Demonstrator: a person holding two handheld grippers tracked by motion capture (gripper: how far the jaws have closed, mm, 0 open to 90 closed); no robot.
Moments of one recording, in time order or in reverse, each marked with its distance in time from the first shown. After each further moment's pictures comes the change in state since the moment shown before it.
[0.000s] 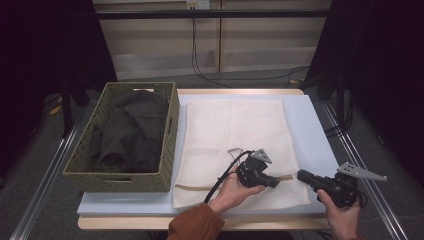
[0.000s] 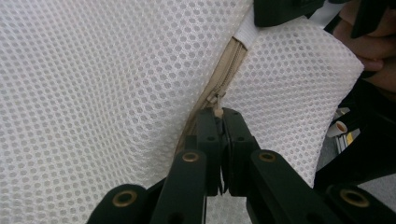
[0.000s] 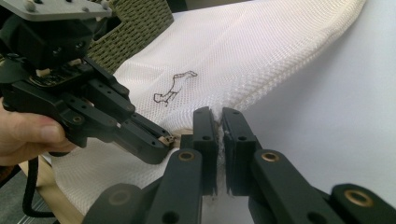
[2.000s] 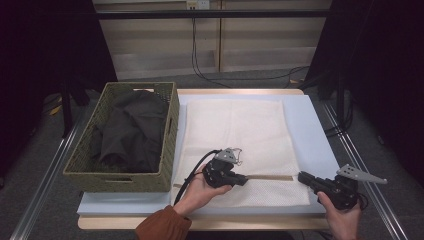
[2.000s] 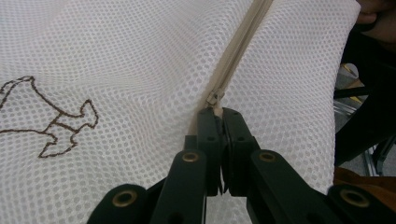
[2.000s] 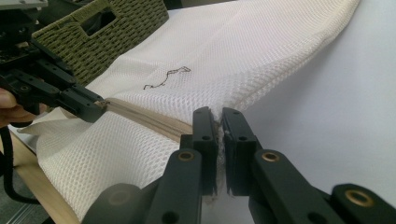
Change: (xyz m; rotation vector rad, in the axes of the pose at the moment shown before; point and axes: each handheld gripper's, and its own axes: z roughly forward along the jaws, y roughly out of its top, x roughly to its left) left arm 0.015 -0.041 -0.076 -0.006 0.077 0.031; right arm 0.001 -0.005 -0.002 0.005 -0.027 -0.022
